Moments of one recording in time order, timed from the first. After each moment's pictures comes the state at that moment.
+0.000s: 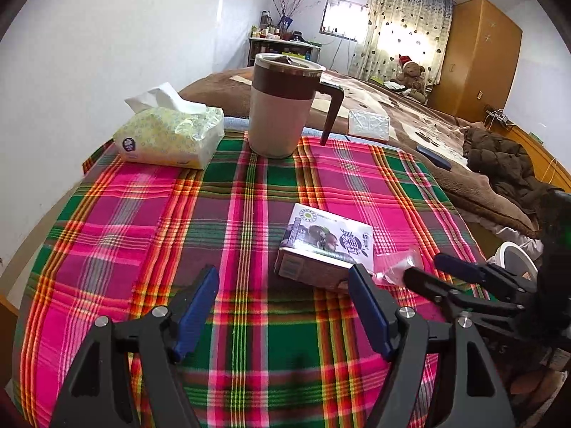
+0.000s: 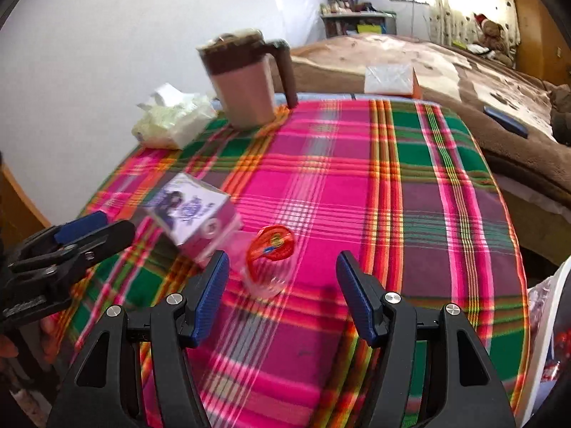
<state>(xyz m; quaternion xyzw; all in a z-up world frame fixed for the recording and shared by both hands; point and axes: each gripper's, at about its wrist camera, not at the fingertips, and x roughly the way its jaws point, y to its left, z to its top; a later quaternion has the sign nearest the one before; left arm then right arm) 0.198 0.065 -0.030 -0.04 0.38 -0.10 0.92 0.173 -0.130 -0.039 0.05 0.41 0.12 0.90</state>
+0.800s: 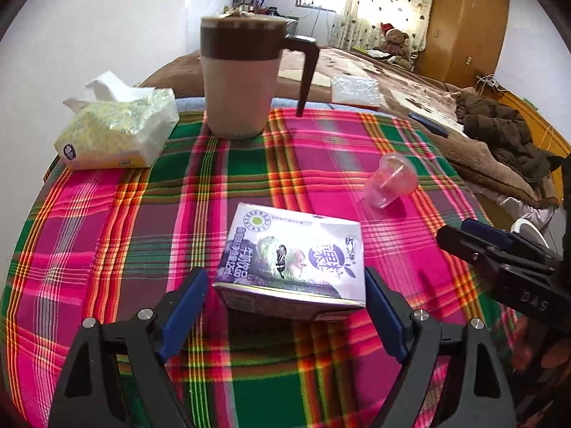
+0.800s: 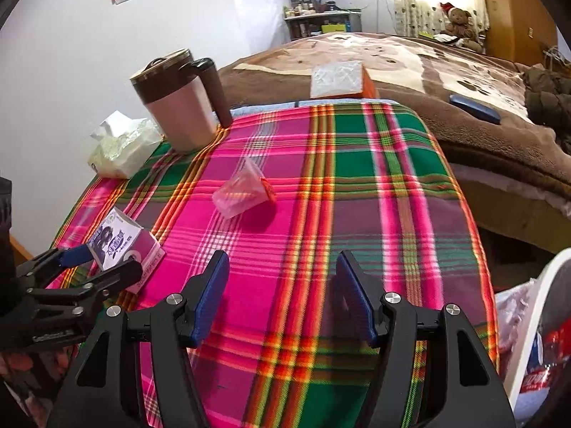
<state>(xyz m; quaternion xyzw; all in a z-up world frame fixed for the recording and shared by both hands) 0.243 0.032 -0.058 0.00 0.42 -0.13 0.90 0.198 -0.164 -0.040 0.07 0.41 0.07 0.91</state>
